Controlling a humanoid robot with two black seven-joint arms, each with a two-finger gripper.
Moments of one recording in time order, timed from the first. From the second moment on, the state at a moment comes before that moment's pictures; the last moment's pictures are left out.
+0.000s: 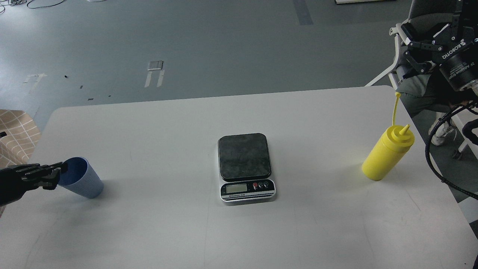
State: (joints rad) left arm -0.59 1.16 -0.26 -1.07 1.64 0.04 -0.49; right arm 0.37 -0.30 1.72 1.34 -0.74 0.49 -0.09
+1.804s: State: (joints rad) left arm -1.14 0.46 -0.26 -1.08 1.82 -0.47 -0.49; right arm 0.33 -0.33 1.79 1.36 -0.73 0.49 -0.09
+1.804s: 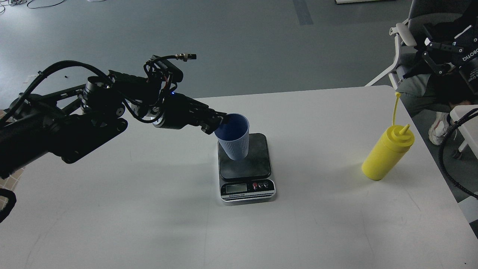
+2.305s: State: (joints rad) left arm -1.14 0.38 -0.26 -0.99 1.88 -0.47 -0.49; right arm 0.33 -0.33 1.80 1.36 -0.73 0.49 -0.09
